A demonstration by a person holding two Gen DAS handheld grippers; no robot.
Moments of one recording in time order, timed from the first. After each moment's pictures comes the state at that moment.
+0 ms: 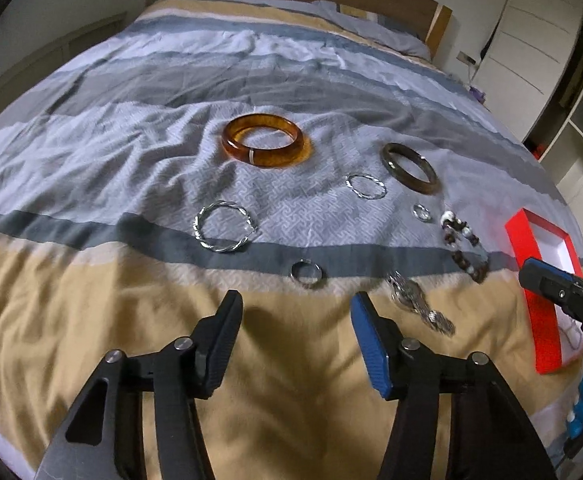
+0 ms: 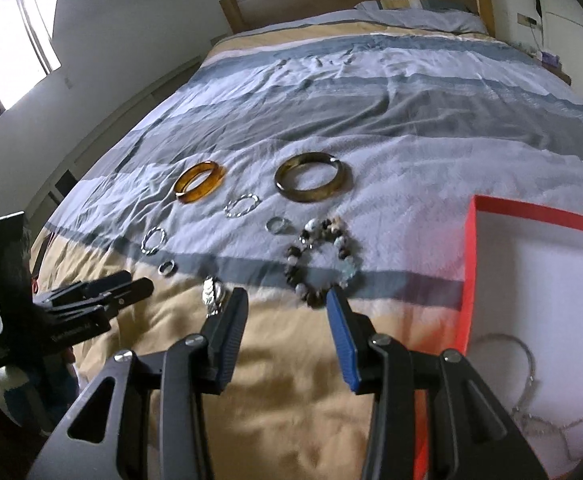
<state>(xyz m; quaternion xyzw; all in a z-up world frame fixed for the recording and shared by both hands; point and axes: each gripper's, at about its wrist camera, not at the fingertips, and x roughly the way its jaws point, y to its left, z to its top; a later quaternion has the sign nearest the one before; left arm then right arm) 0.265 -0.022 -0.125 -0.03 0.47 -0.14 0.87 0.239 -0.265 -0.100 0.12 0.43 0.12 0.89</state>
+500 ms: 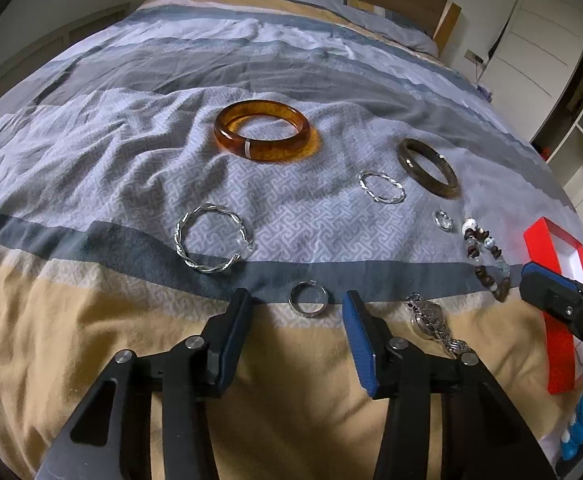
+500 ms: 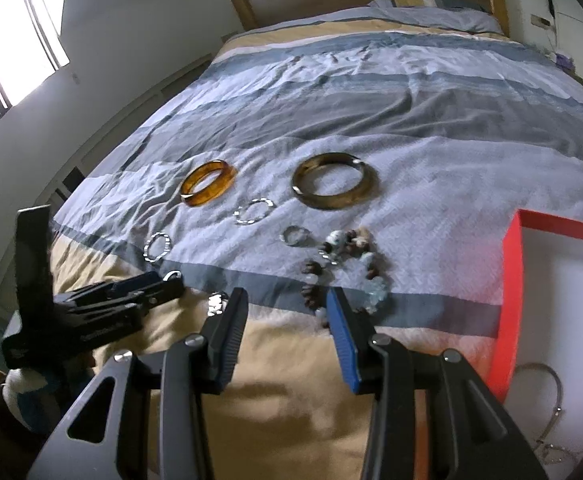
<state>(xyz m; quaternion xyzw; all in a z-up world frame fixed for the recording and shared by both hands) 0.292 -0.029 -0.145 -0.04 0.48 -0.14 0.87 0.260 -0.250 -0.110 0.11 0.42 0.14 0.89</state>
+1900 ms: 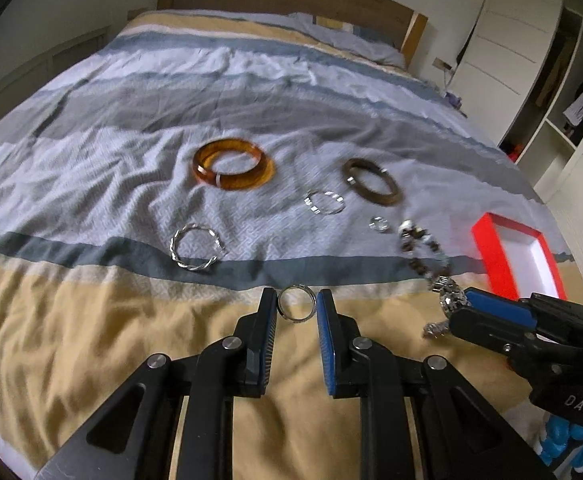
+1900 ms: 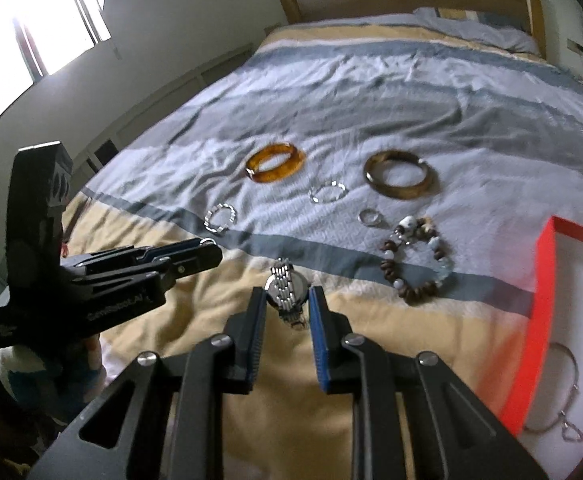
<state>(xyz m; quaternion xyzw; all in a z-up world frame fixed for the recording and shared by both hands) 0.246 -0.036 -0.092 -0.03 0.44 -0.18 0.88 0.219 -0.212 -0.087 0.08 0.41 0.20 0.89</state>
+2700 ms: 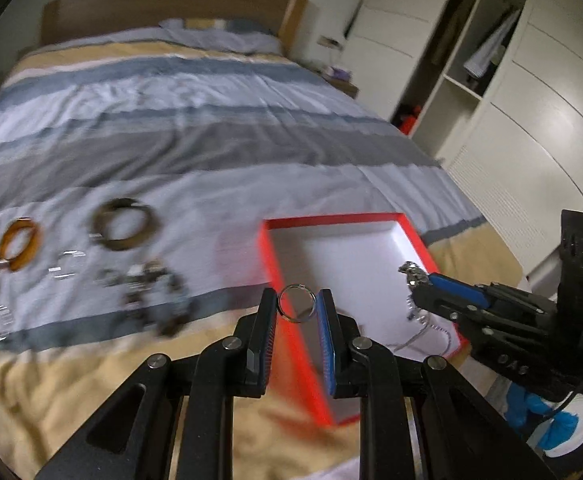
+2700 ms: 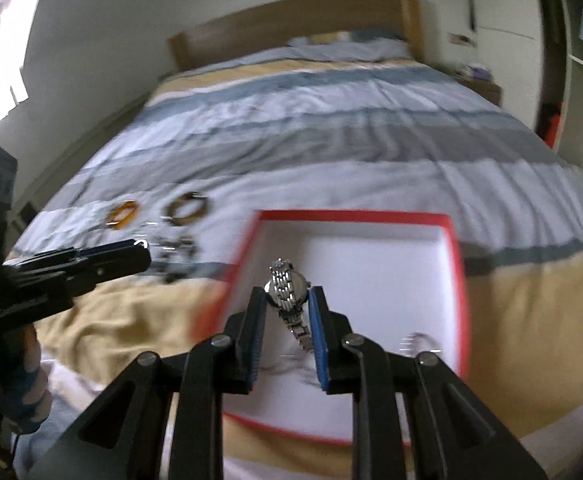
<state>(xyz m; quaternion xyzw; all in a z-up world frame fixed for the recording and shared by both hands) 0.221 -0.254 -0.050 0.00 0.43 -0.35 0.83 0.153 -0.420 -0.064 0.11 0.39 0.00 0.92</state>
